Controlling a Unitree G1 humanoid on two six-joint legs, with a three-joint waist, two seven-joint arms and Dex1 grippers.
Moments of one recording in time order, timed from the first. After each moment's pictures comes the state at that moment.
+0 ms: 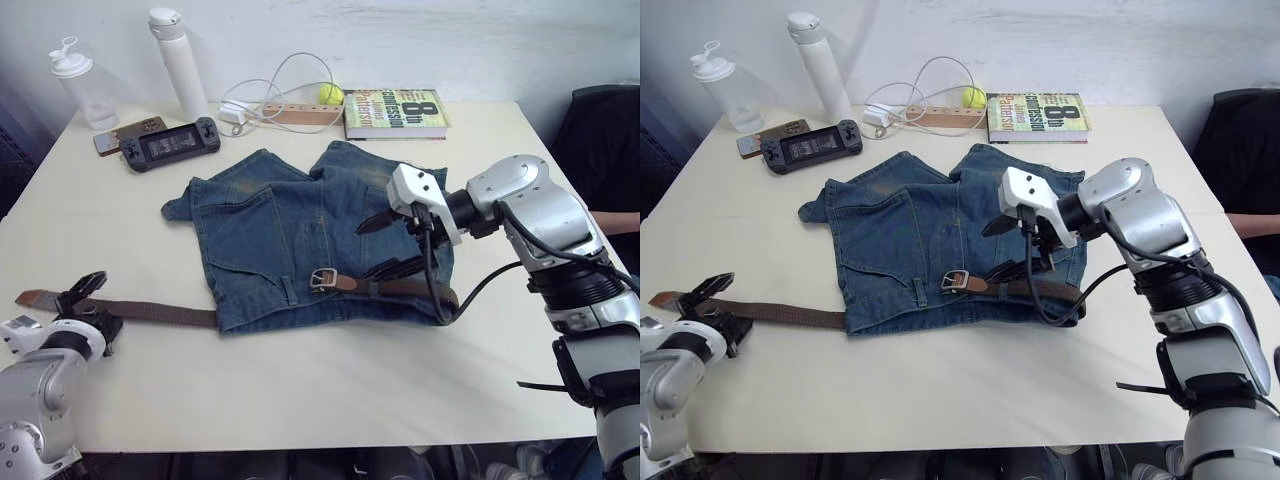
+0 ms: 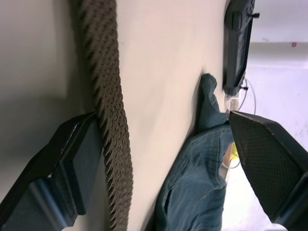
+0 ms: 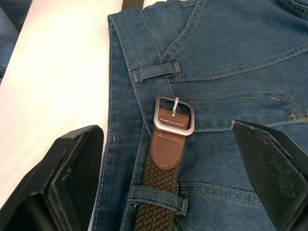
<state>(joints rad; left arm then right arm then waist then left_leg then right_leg) -0.03 0.32 0.82 -0.21 -1.98 0.54 0.88 -1.00 -0.70 0.34 0.12 0.25 0.58 1.48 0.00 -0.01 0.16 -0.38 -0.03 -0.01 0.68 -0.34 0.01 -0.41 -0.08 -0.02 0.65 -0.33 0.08</state>
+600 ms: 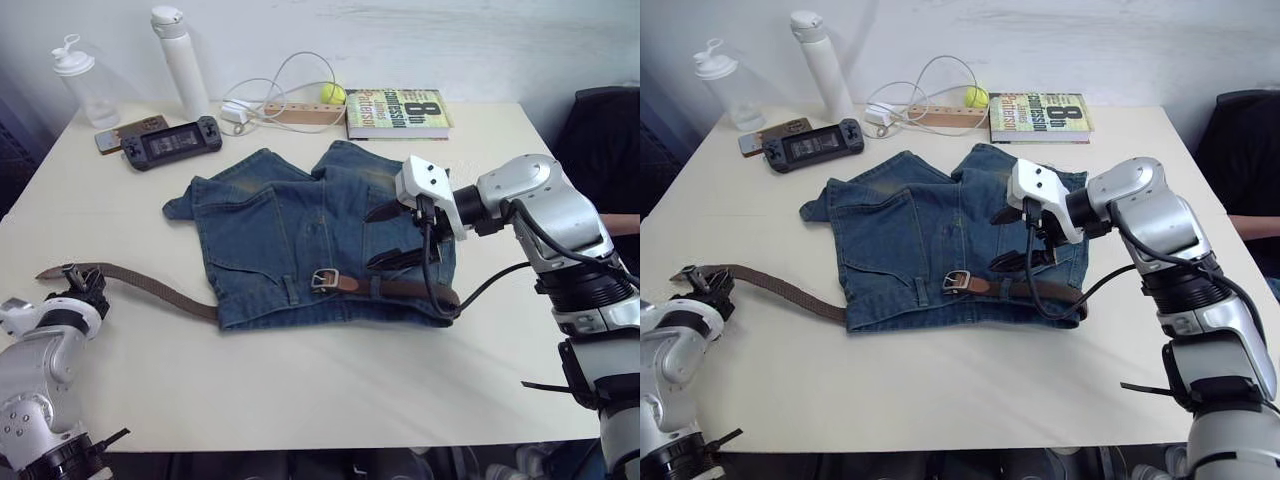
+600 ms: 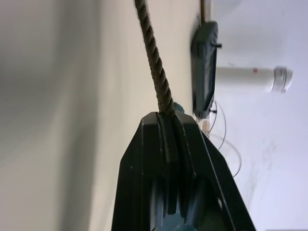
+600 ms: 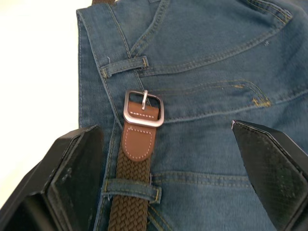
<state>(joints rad) -0.11 0.44 0.69 -0.15 -1.76 0.47 0.67 -0.97 -0.73 0.30 0.12 0.23 0.59 1.39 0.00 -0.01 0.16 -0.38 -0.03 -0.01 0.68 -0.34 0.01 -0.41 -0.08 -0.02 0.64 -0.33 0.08</state>
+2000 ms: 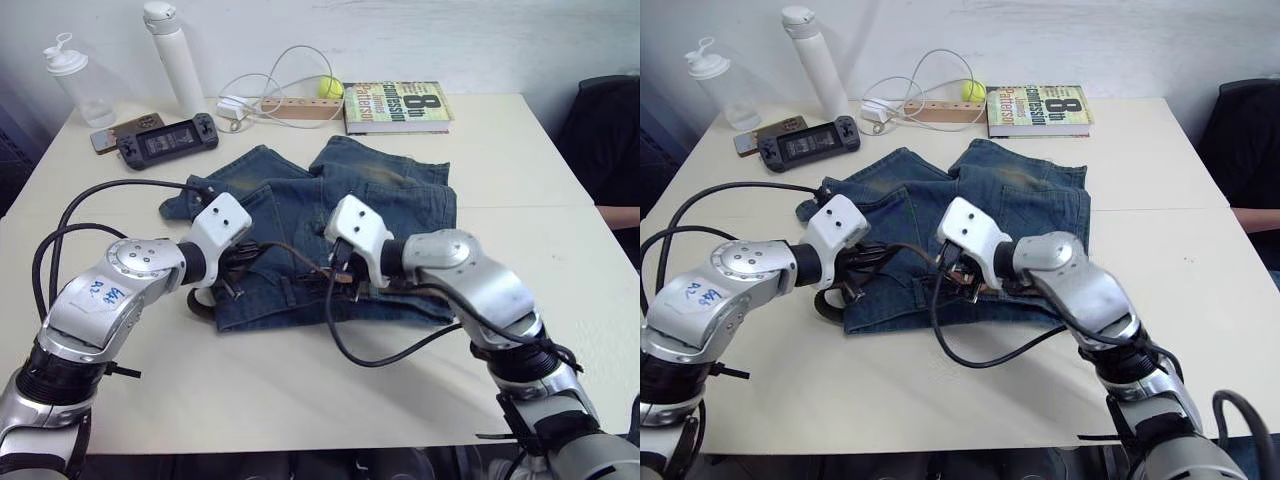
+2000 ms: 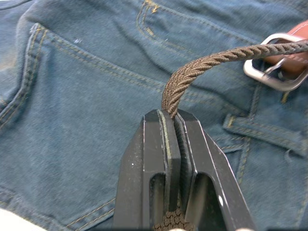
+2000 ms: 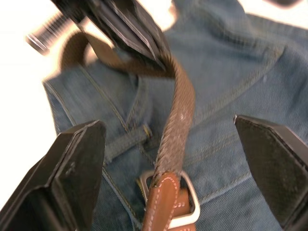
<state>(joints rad) -0.53 0.83 -0.10 -0.42 -0.47 1.03 -0.47 -0.72 -0.42 0.39 -0.36 0.18 0.91 0.72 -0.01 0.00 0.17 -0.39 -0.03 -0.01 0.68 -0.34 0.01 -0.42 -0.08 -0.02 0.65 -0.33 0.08</state>
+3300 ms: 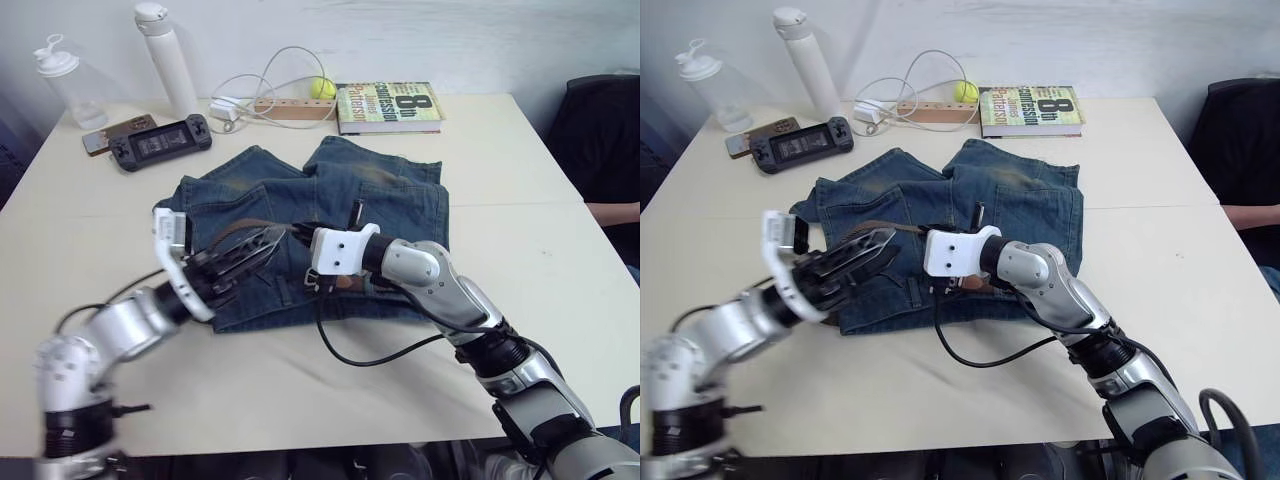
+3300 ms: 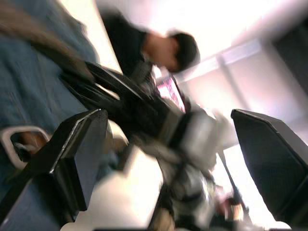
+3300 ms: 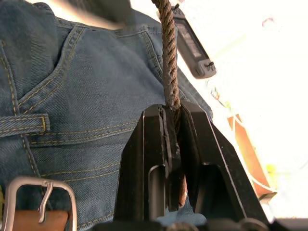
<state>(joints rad) -0.24 0.30 0.33 -0.38 -1.96 0.89 0.43 -0.69 -0.41 0.46 -0.04 -0.23 -0.04 0.60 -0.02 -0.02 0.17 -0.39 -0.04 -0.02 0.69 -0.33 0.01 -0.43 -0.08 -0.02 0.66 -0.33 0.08</state>
